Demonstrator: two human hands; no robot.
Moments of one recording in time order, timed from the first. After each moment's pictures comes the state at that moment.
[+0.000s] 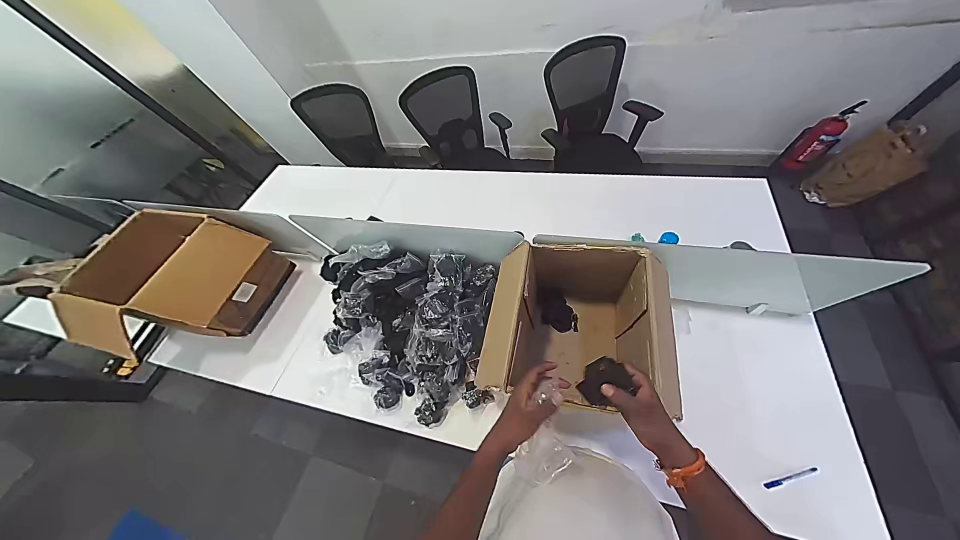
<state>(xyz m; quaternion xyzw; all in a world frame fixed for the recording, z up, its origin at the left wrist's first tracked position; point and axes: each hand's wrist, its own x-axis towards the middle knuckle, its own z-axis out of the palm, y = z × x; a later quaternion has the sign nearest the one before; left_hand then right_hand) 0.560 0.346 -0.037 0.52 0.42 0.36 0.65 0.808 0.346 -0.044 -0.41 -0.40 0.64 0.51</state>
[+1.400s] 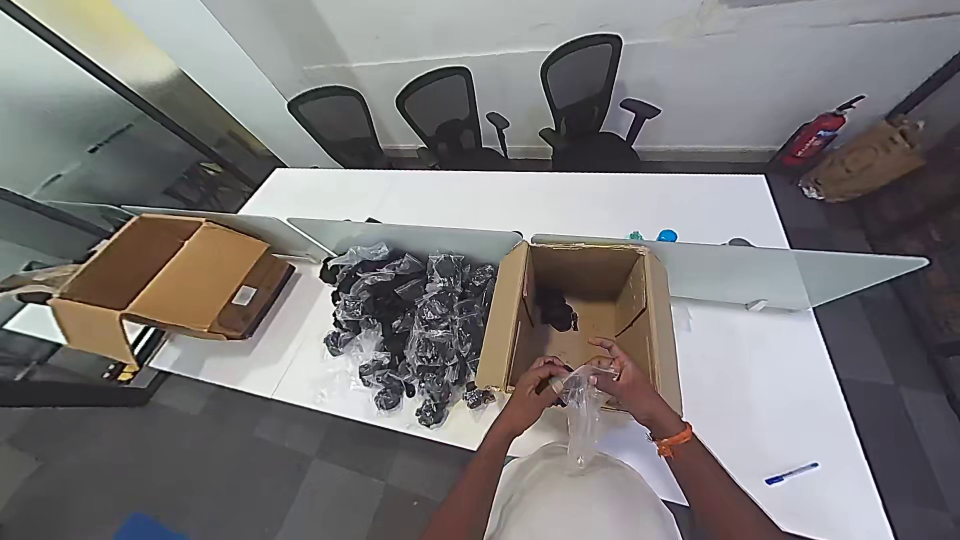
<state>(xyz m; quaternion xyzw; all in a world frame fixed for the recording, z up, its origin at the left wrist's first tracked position) 0.566 0.370 -0.068 0.58 0.37 0.39 0.61 0.811 0.381 -0.051 -0.40 -0.47 0.67 0.41</state>
